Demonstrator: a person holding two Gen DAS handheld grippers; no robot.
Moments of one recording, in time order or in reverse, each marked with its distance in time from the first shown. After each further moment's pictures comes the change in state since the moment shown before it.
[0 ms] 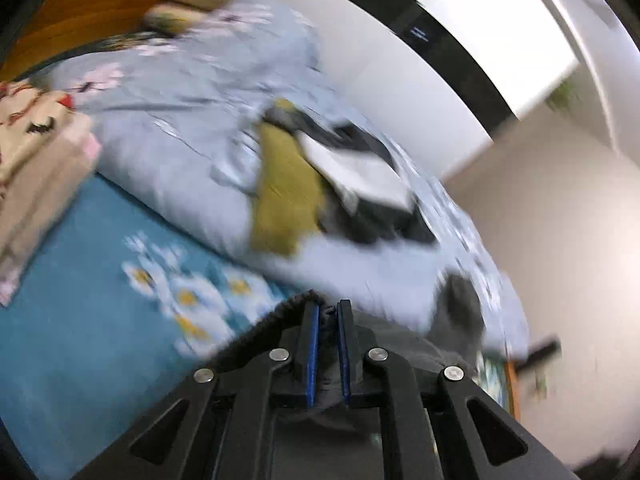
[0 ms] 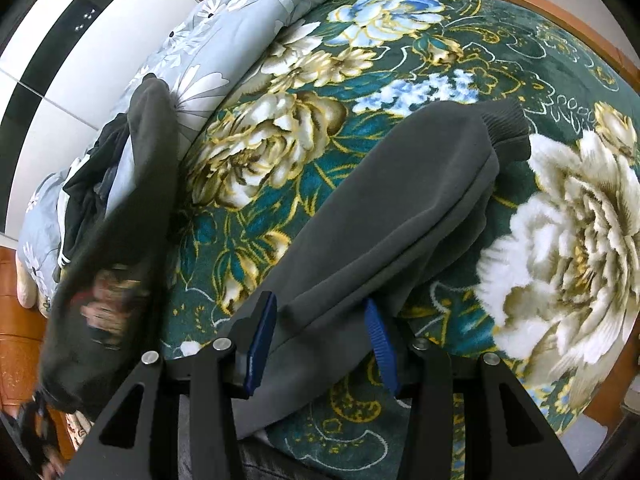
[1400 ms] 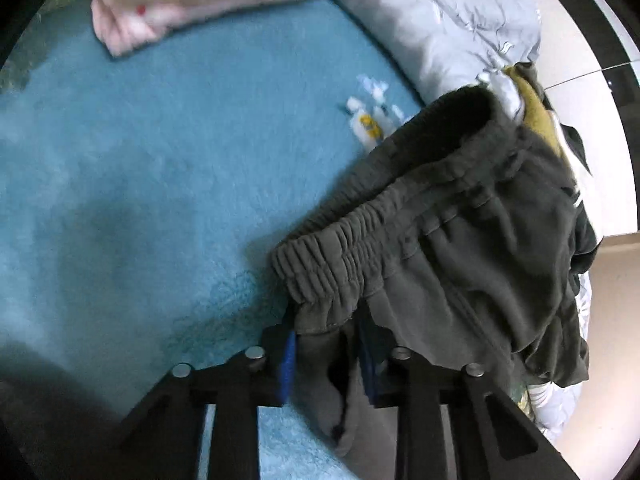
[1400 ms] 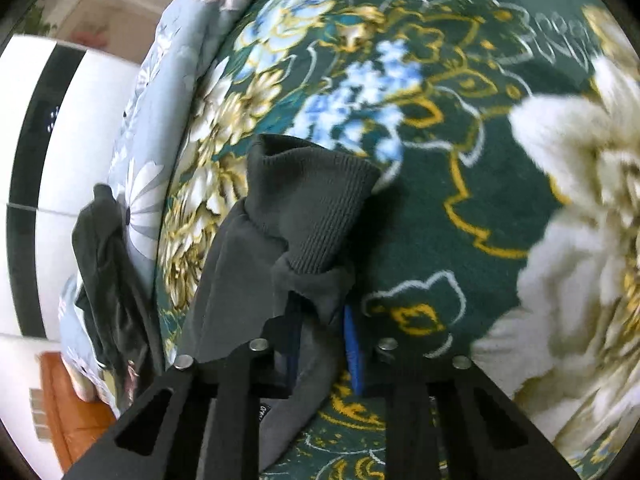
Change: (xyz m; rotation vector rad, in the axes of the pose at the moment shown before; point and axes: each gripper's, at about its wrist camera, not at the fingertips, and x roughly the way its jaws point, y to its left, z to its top) left arm 0.031 0.128 -0.114 -0.484 0.170 0.419; right arm 0.049 -0.078 0.053 0.307 -0.031 0.158
